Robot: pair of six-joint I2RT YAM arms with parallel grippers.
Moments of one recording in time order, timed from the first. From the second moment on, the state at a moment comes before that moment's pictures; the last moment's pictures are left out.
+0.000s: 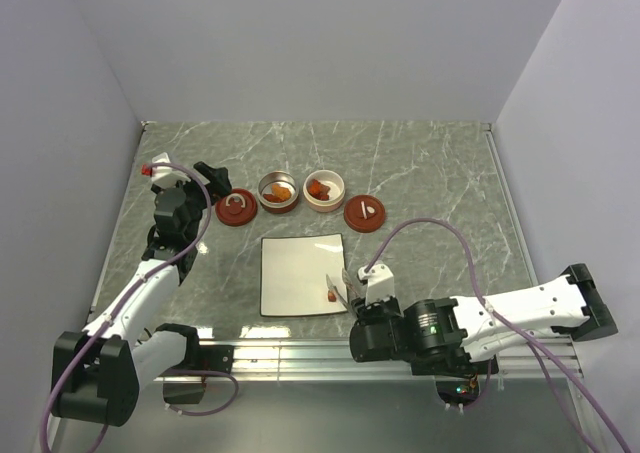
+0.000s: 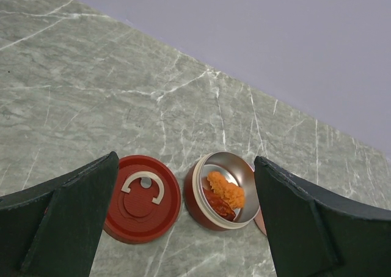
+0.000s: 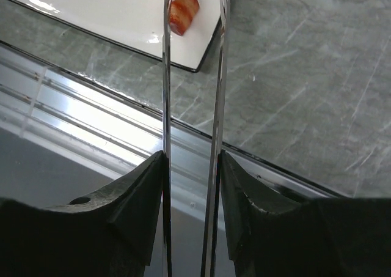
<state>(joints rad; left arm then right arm) -0.14 1.03 0.54 0.40 -0.18 -0.52 1.68 1.04 0.86 -1.05 0.68 1.17</state>
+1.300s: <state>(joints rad) -0.14 1.00 0.54 0.40 -0.18 -0.52 1.76 1.20 0.94 -1.12 0.65 1.25</state>
